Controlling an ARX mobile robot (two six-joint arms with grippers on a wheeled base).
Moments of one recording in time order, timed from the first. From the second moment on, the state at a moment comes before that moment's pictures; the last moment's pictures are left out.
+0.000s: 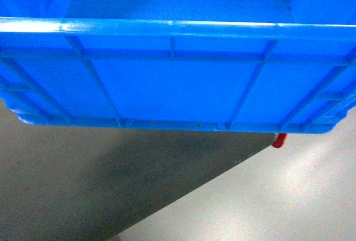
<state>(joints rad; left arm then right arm) -0.17 1.26 0.76 0.34 -0.18 -0.10 0.22 1.31 0.81 0.21 0.11 0.15</state>
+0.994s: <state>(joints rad) -0.17 1.26 0.76 0.34 -0.18 -0.10 0.22 1.31 0.81 0.21 0.11 0.15</state>
